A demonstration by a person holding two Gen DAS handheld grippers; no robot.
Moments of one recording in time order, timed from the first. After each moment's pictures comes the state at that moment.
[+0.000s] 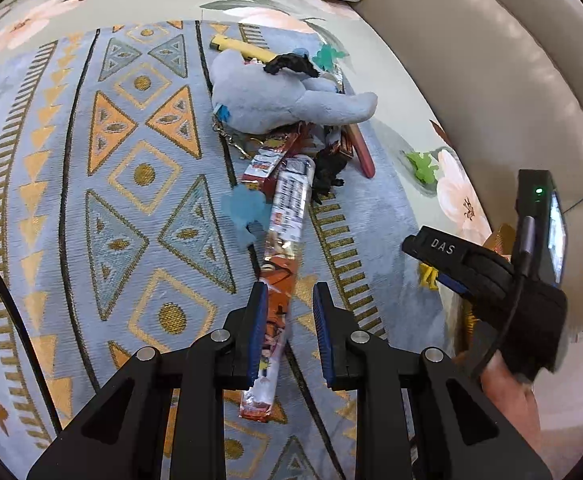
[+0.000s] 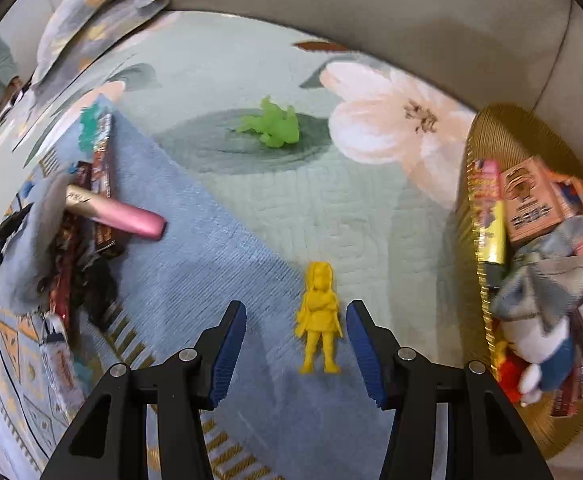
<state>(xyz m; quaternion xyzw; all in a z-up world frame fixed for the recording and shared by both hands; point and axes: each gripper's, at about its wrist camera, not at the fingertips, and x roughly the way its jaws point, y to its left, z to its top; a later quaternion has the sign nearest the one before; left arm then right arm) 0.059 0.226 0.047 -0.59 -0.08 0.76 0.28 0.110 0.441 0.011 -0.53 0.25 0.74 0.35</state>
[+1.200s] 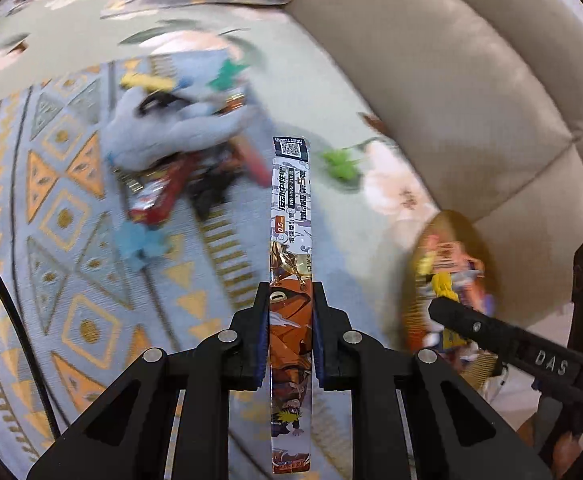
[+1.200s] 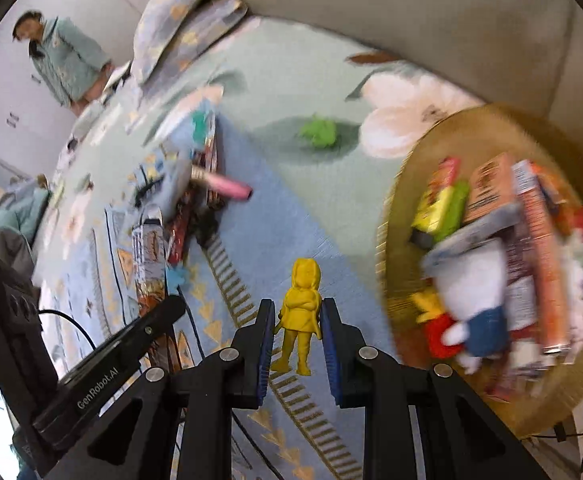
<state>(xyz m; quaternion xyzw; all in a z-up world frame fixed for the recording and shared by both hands) 0.088 0.295 0.107 -0.55 -0.05 0.75 0.36 0.207 0.463 0.124 -0.50 0.30 0.79 0.18</state>
